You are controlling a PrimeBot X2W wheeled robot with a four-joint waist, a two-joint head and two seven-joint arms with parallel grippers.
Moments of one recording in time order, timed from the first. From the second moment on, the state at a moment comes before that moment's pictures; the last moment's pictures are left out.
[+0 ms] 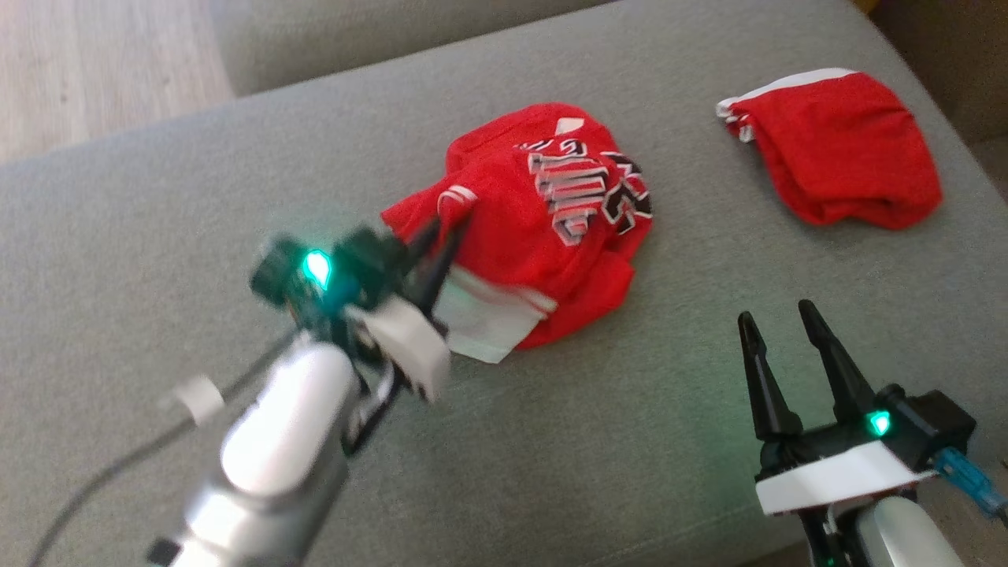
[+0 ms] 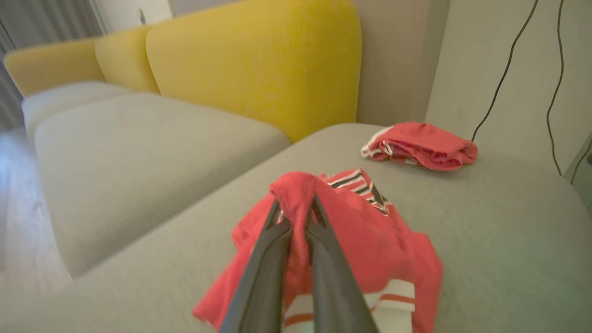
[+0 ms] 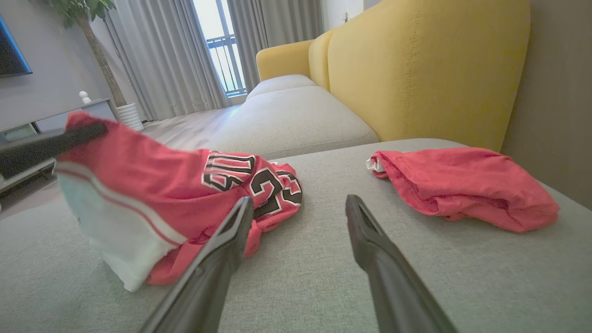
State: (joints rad) left arm -0.59 0.17 -0.62 0.42 -0.31 -0.11 0.02; right arm 0.00 -0.16 0.19 0.13 0.29 0.13 -0.25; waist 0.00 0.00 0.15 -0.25
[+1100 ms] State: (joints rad) left arm 0.20 0.09 -0.27 0.12 -0.26 0.15 -0.25; right arm 0.16 -0.13 0.15 0.16 0.29 0.13 -0.25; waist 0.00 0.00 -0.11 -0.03
